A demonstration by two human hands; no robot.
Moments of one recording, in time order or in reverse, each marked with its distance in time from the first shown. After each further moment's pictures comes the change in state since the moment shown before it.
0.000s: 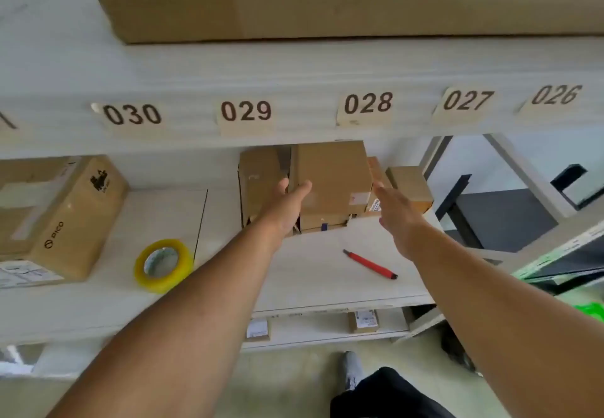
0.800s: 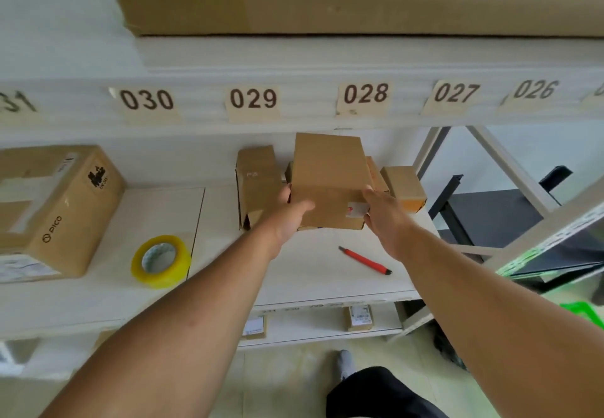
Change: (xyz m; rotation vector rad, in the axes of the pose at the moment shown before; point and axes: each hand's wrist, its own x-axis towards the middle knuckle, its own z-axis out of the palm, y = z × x) left_hand -0.029 -0.008 0.006 -0.019 -0.079 0.048; right_hand -0.015 0.010 0.013 0.060 0.031 0.033
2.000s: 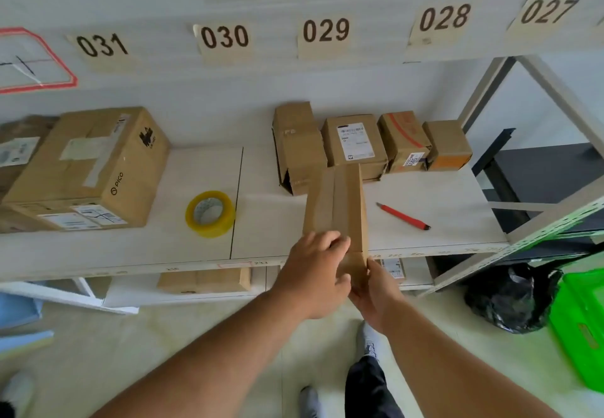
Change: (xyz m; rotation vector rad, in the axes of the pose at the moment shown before) left_hand -0.139 -0.091 -0.010 1.074 -0.114 0.380; right_hand -0.094 0.181 0.097 0.665 -0.008 0.609
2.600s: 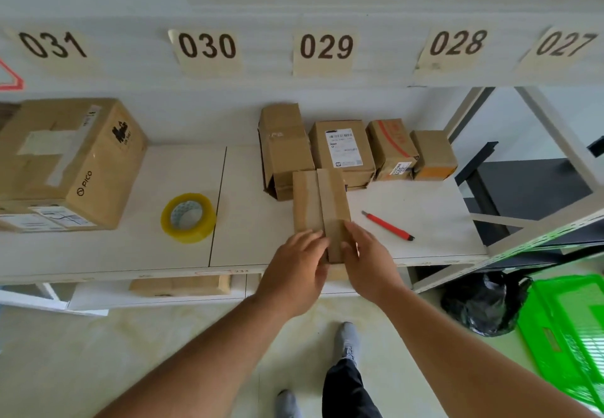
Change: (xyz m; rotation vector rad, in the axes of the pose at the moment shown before) left_hand 0.034 -0.024 0.019 -0.109 0.136 -0.003; right_hand -0.030 -0.071 0.024 -1.314 -0.001 -0.792
